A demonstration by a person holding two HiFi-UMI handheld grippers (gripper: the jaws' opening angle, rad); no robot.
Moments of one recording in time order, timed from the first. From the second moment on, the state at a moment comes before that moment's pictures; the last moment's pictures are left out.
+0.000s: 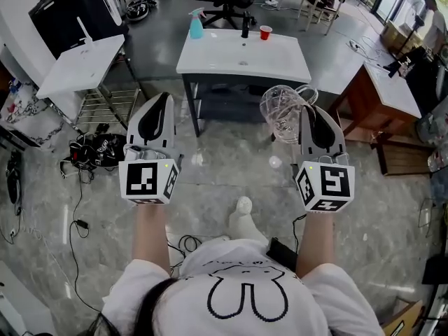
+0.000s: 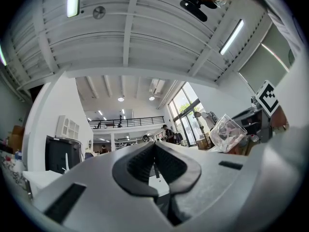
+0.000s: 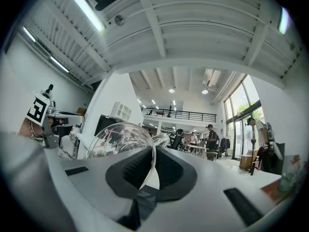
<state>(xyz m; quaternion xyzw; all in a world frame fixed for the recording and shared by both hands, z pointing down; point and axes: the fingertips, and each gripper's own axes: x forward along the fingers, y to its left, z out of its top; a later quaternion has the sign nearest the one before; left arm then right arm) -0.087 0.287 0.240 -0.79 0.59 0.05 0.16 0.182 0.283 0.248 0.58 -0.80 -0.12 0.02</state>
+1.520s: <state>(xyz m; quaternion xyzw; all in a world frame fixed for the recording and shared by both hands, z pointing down) -0.065 -0.107 0.243 -0.76 0.62 0.03 0.16 0.195 -0.134 0.261 0.53 -0.84 -0.10 0.02</state>
